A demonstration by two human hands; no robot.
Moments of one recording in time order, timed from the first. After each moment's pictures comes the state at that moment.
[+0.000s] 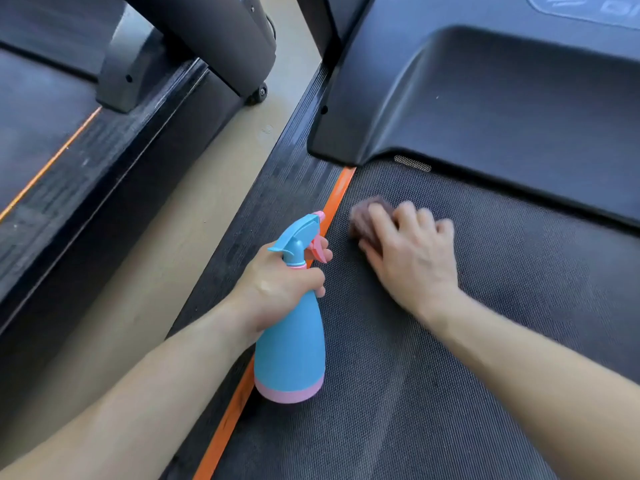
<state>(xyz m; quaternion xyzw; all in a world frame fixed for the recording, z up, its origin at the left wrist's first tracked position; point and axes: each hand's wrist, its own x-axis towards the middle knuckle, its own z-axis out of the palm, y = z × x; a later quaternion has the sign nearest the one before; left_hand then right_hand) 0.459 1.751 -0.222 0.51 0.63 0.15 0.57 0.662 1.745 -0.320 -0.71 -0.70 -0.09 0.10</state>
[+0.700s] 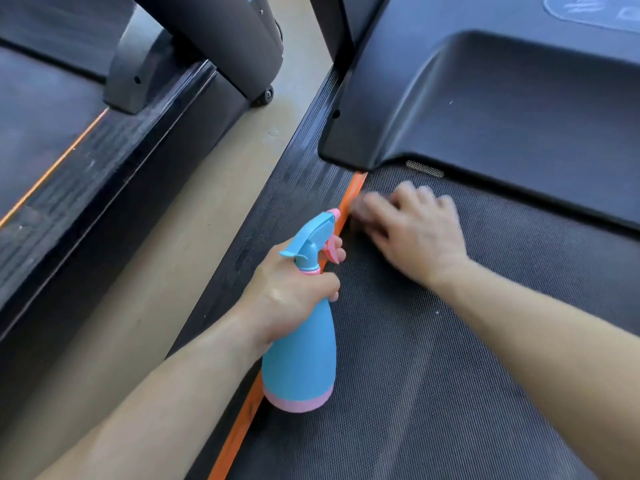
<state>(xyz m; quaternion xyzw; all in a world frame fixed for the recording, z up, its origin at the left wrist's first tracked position) 0.454 1.752 -0.218 0.53 0.61 0.17 0.56 0.670 1.792 -0.317 -0.66 -0.74 -0.10 0.09</state>
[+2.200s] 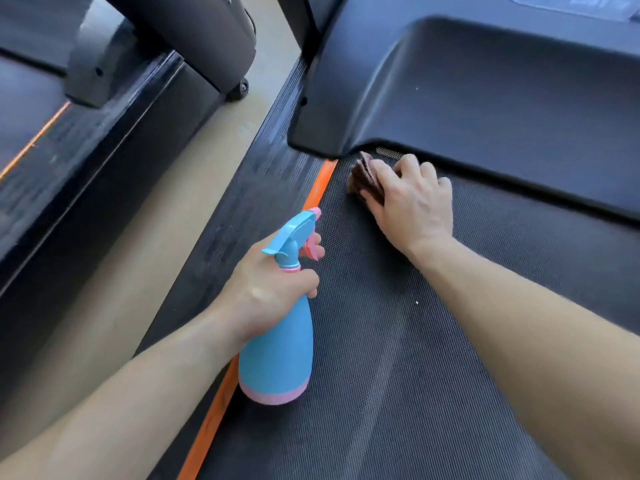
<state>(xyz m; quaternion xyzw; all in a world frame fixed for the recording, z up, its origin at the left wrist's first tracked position) 0.465 1.745 -0.232 0.56 0.62 0.14 0.52 0.695 1.802 -0.322 -0.74 -0.65 -0.08 0.11</state>
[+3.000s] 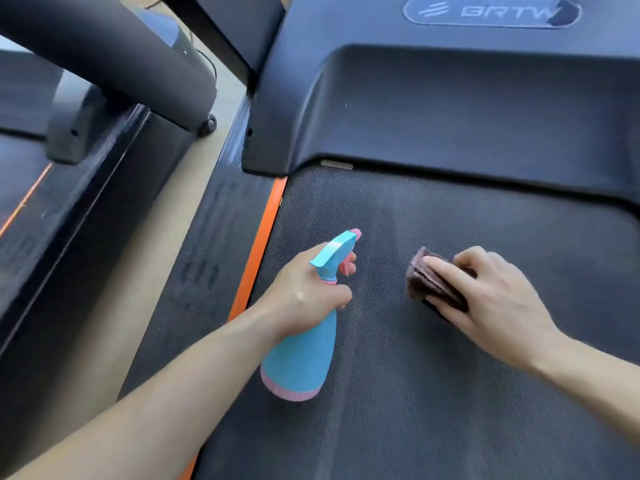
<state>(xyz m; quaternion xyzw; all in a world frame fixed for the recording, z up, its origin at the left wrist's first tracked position) 0.545 1.718 -0.219 0.66 0.53 0.04 0.54 0.804 1.598 -0.297 -0.69 -0.71 0.01 0.15</state>
